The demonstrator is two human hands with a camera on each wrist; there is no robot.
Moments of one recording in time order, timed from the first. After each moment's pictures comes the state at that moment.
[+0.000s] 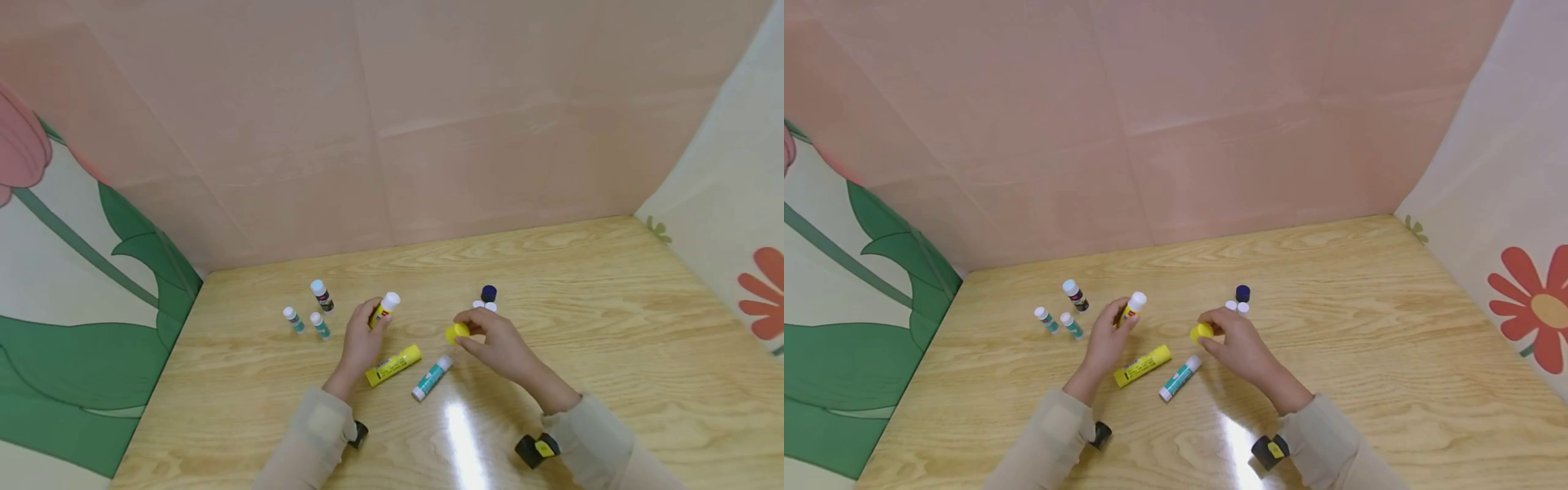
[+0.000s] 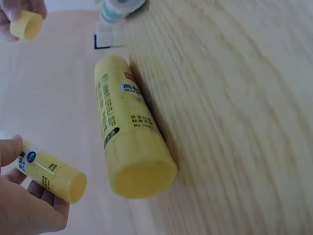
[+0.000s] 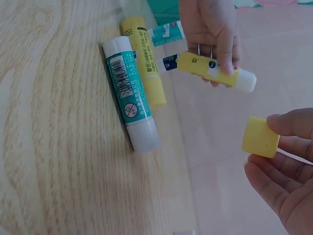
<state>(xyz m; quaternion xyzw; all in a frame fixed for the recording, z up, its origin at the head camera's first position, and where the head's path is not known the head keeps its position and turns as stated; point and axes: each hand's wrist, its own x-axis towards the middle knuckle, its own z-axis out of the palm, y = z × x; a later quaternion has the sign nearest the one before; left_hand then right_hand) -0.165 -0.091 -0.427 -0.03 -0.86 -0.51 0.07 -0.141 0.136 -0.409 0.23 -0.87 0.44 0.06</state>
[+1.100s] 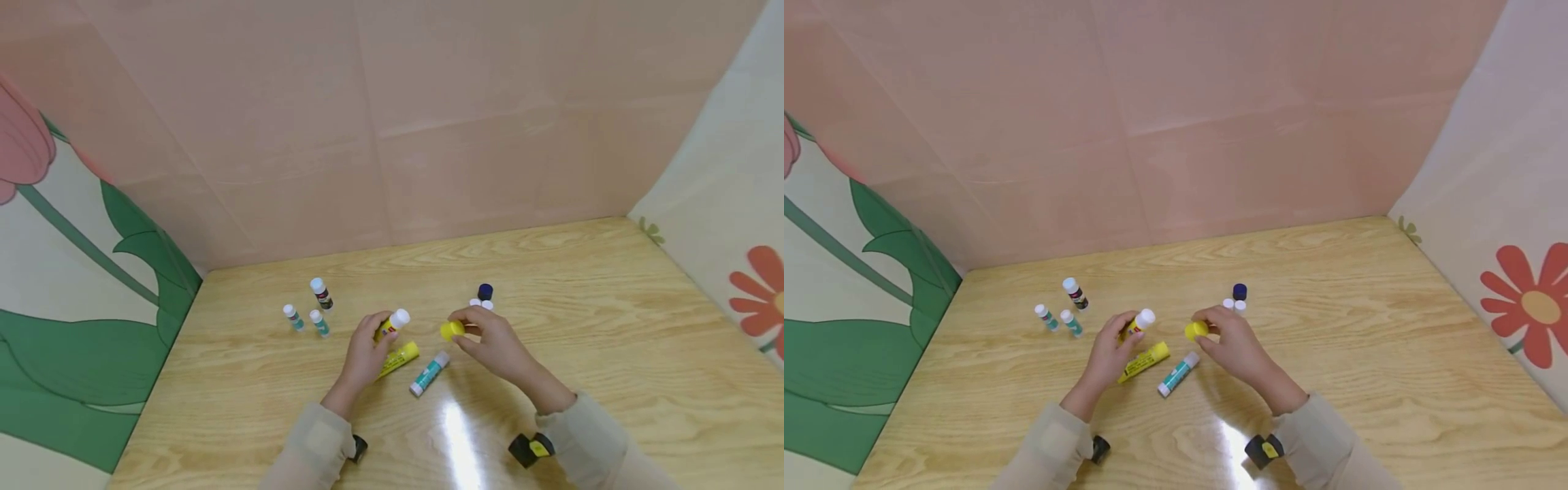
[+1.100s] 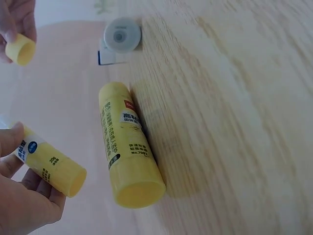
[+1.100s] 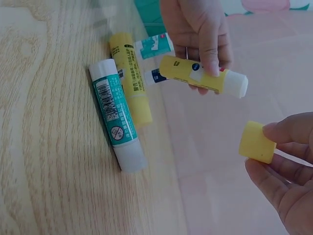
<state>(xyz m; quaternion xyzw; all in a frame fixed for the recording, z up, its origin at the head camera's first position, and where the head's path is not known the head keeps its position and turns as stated) -0.139 -0.088 -0.429 -0.10 -0.87 -0.49 0.05 -0.132 0.131 -0.401 0.23 -0.85 0.47 0.06</state>
